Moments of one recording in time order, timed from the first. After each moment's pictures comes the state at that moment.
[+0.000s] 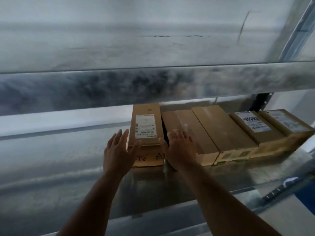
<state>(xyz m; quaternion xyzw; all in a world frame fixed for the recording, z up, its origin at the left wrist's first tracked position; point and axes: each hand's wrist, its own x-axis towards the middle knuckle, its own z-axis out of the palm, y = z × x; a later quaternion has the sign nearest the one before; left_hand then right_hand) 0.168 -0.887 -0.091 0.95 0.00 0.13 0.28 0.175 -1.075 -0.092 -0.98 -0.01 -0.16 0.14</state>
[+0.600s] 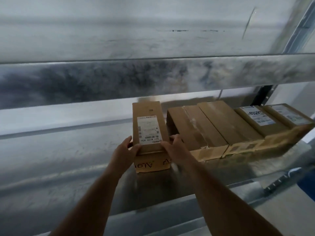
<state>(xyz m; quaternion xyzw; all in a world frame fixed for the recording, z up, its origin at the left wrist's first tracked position) 0.175 -0.845 -0.106 0.84 -0.01 -0.05 0.54 0.170 -1.029 -0.095 -0.81 0.11 0.07 0.57</state>
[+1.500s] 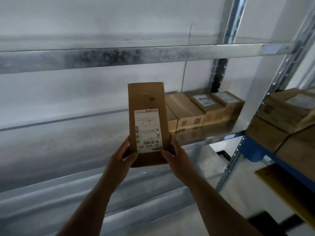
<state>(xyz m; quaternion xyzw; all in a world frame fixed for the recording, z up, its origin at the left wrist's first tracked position) -0.042 -0.932 -0.085 0.78 -0.17 -0.01 0.60 -0.062 -1.127 -0.095 -0.81 -0.04 -0.07 0.58</state>
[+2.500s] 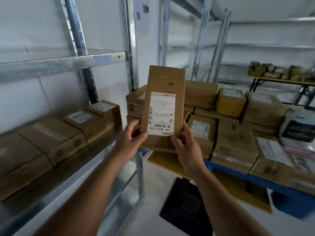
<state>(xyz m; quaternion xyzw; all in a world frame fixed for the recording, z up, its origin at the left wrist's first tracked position) -0.088 -1.282 -0.026 0.72 -0.47 -0.16 0.49 -0.258 -1.383 -0.047 -0.73 0.33 -0.36 0.48</state>
